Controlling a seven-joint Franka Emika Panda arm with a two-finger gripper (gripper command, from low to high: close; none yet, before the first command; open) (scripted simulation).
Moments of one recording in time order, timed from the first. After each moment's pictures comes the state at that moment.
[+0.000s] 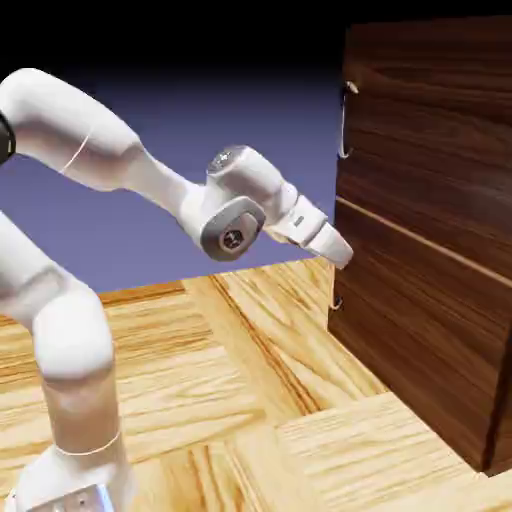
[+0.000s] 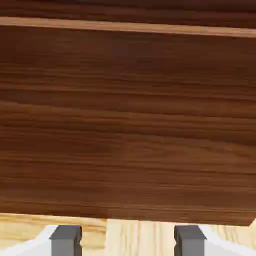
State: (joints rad) arm -0.06 -0.57 0.10 -2.76 0.07 3.07 0.71
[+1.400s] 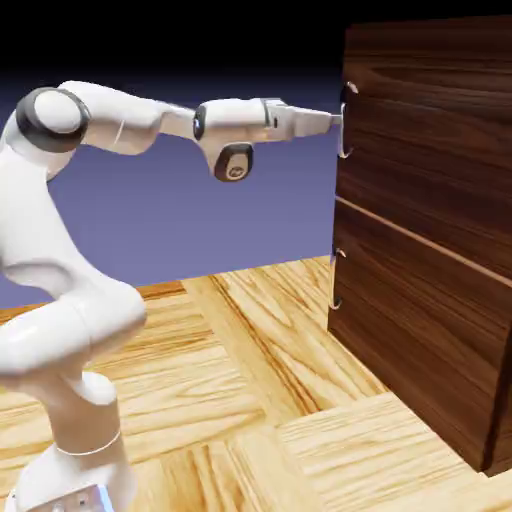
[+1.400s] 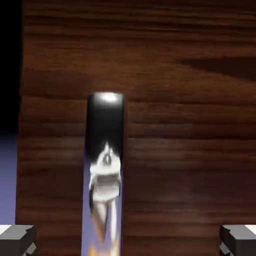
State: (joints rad) arm -1.18 -0.58 1.62 -2.00 1.16 3.58 0.30
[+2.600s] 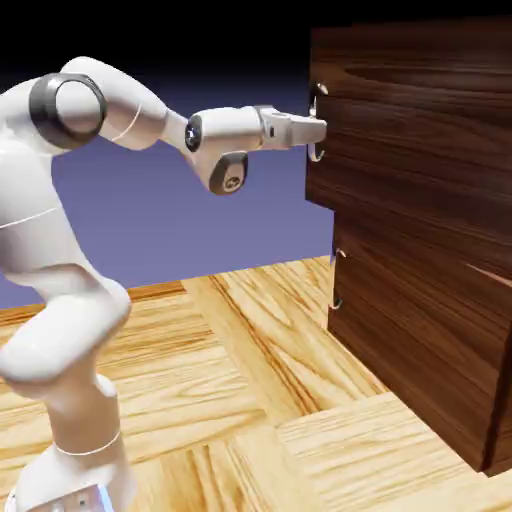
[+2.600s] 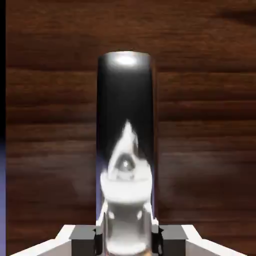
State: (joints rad) arm -0.56 -0.29 1.09 -2.29 0.66 3.74 0.49
